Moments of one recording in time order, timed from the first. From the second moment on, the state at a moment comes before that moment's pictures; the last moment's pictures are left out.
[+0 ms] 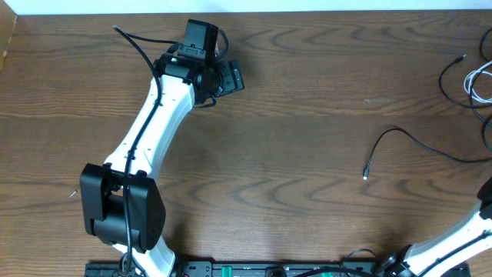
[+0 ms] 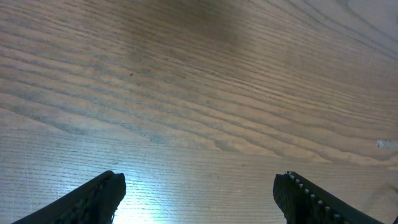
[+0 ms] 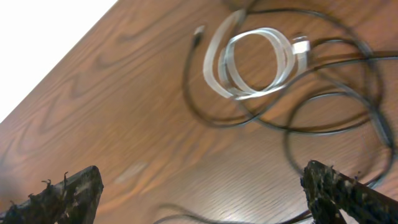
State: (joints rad) left arm -0.26 1.83 1.56 -0.82 0.14 -0.53; right arm -0.73 2.09 2.21 -1.21 -0.43 0.01
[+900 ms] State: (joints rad) left arm -0.26 1.83 1.56 -0.83 0.14 -0.51; right arm -0.15 1.87 2.07 -1.44 -0.20 -0.12
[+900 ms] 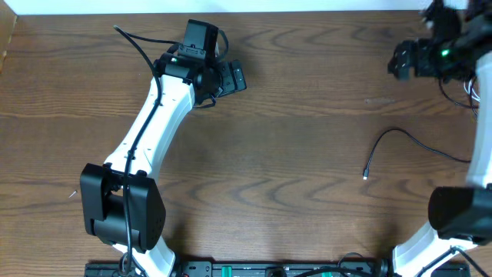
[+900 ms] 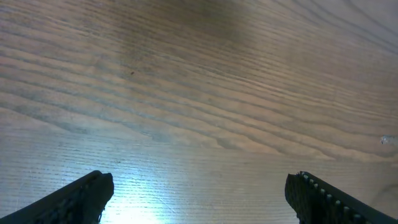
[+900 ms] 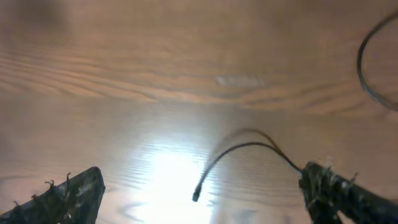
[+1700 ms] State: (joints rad) left arm -0.26 1.83 1.56 -0.83 0.14 -0.51; right arm -0.18 1.96 1.30 -0.88 -0.14 -0.31
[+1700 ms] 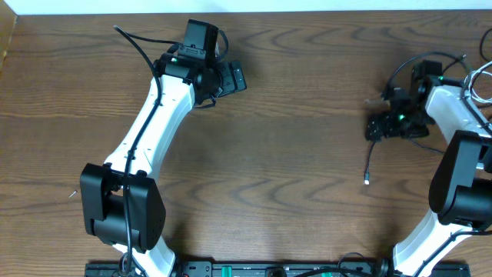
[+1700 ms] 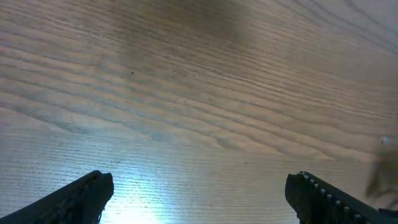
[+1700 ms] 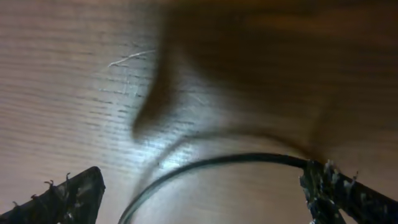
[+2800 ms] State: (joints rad) left arm -0.26 1.83 1.56 -0.83 0.14 -0.51; right arm -0.18 1.75 1.26 -0.86 -0.13 0.33
